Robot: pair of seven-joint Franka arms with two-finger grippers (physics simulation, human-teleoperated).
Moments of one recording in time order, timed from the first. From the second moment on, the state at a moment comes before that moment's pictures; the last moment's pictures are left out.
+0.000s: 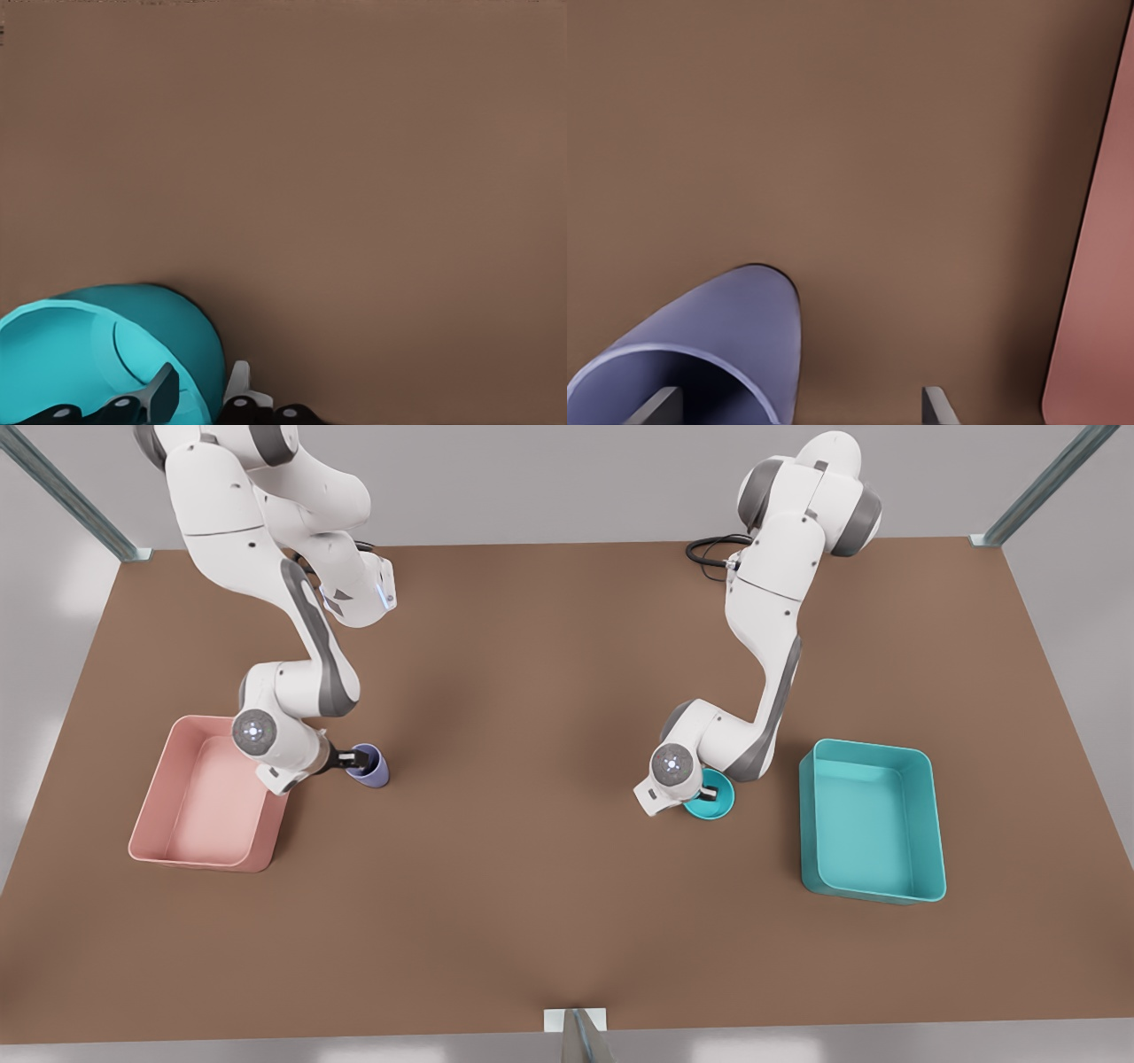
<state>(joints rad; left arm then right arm) -0.54 0.68 0.04 -1.71 0.16 2.11 -0.30 0.13 0.24 -0.04 -2.25 0.06 2.29 0.05</state>
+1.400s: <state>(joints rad) -0.02 0.51 0.04 -1.50 0.14 1.93 -0.19 -0.33 0.55 -0.08 -1.69 -0.03 2.08 -0.40</state>
